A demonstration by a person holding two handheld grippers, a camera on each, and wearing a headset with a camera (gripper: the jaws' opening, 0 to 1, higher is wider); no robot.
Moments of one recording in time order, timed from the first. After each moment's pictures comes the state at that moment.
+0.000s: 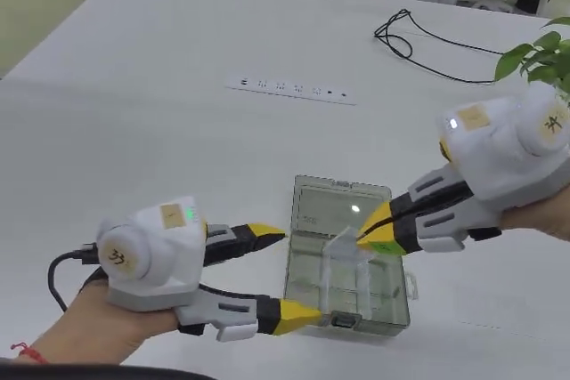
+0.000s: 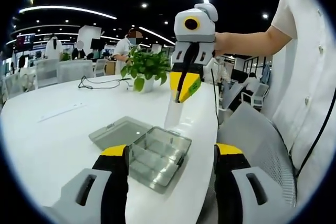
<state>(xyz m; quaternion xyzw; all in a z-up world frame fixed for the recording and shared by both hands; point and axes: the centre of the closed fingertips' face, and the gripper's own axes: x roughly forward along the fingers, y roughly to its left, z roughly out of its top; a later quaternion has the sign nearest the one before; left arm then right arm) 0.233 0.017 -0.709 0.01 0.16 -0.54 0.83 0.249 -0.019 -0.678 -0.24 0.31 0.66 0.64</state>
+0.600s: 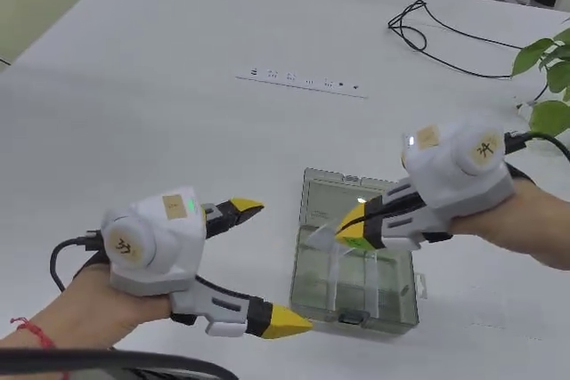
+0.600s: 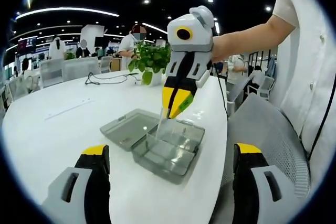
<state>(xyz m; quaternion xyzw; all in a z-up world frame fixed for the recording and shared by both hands) 0.249 0.034 -0.729 0.03 0.18 -0.52 0.83 0.274 0.003 -0.734 -0.25 0.31 0.65 0.65</state>
